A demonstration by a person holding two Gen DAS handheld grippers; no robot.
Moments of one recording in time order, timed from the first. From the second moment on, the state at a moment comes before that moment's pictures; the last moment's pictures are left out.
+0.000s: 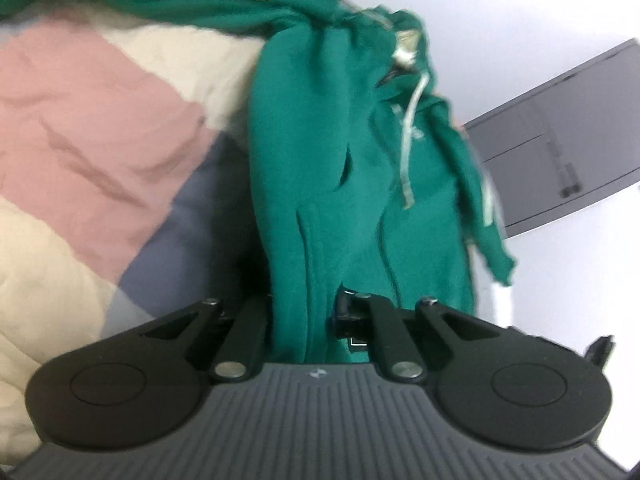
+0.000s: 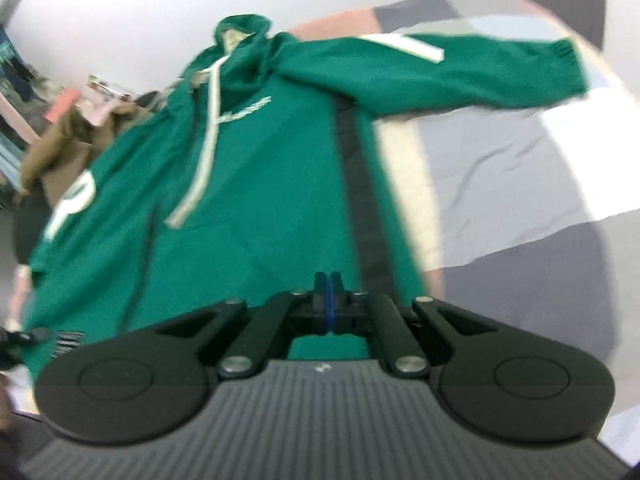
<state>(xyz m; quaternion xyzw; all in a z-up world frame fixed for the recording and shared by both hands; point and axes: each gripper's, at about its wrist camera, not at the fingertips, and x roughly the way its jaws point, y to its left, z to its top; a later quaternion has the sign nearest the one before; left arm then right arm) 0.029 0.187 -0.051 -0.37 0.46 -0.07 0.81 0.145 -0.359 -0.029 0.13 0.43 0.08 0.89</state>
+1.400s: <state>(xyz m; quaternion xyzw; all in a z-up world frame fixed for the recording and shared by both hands) 0.015 0.162 -0.055 -0.23 0.50 -0.01 0.83 0.140 -0.367 -0.070 0.12 0.52 0.14 0.83</state>
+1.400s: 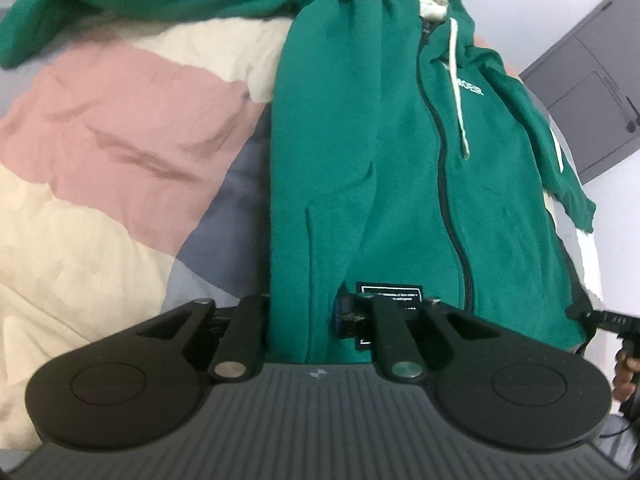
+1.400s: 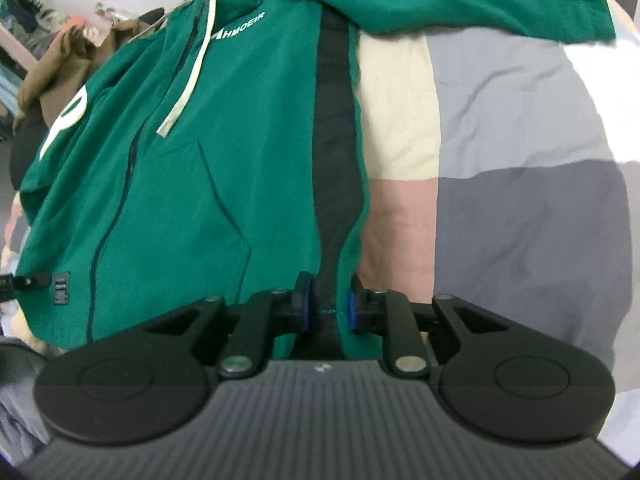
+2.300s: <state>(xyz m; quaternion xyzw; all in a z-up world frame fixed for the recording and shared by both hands) 0.104 0.039 -0.048 -0.18 0.37 -0.04 0.91 0.268 -0.476 -0.097 0.35 0.31 -0.02 0.89</state>
